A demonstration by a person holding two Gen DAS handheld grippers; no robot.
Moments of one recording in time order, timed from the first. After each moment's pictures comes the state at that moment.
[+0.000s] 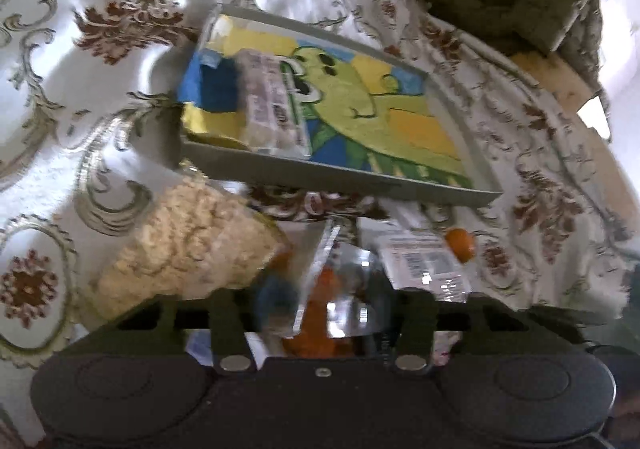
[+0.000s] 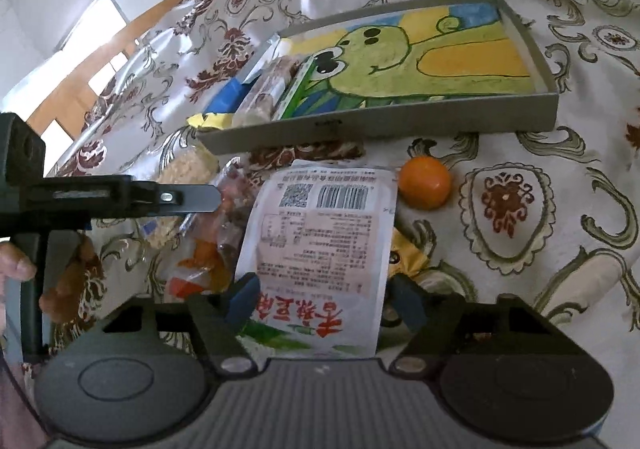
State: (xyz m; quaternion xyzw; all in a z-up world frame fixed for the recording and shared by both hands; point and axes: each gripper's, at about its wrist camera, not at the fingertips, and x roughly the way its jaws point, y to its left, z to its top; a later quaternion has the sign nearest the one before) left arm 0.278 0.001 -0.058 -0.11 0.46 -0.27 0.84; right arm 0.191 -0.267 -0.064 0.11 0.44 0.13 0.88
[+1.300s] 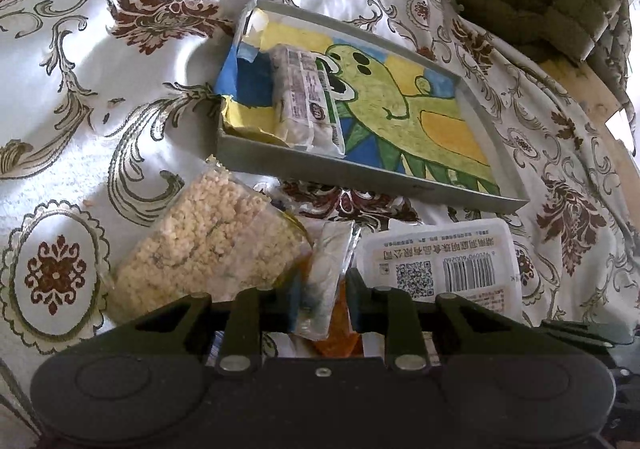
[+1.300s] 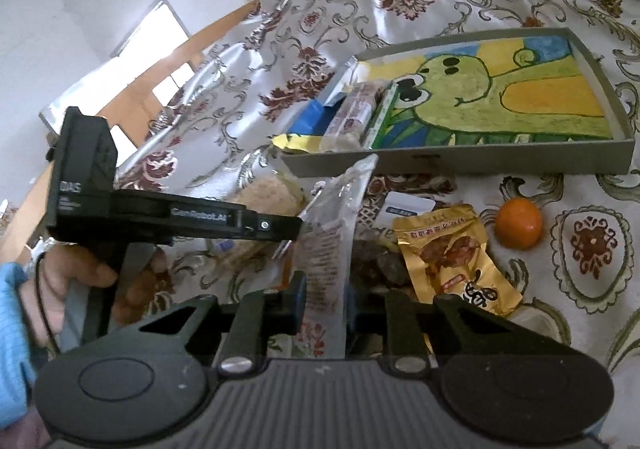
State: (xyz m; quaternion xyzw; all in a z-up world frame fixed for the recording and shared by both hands) left arm 0.279 0.006 -0.059 -0.12 0.48 -0.23 0.84; right arm 0.196 -0.231 -0.049 0.13 0.41 0.20 0.88
